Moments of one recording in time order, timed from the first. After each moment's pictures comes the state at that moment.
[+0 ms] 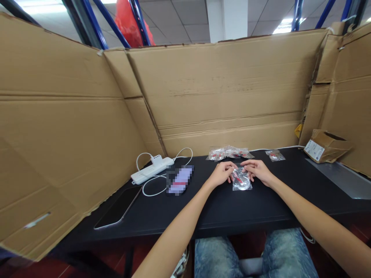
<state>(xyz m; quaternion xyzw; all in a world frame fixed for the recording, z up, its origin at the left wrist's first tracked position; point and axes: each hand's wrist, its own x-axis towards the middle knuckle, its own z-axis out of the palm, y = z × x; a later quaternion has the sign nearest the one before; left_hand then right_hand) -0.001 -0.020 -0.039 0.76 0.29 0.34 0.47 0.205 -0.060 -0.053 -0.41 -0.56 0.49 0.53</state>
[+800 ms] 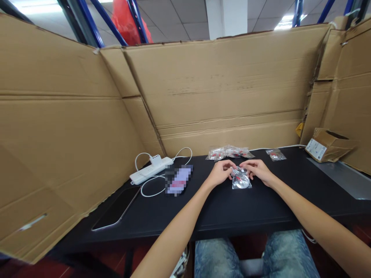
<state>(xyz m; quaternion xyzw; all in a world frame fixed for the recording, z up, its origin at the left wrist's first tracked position) -0.001 -0.020 -0.033 0.75 0.28 0.38 0.47 0.203 -0.059 -0.049 -0.43 -0.57 0.47 0.52</state>
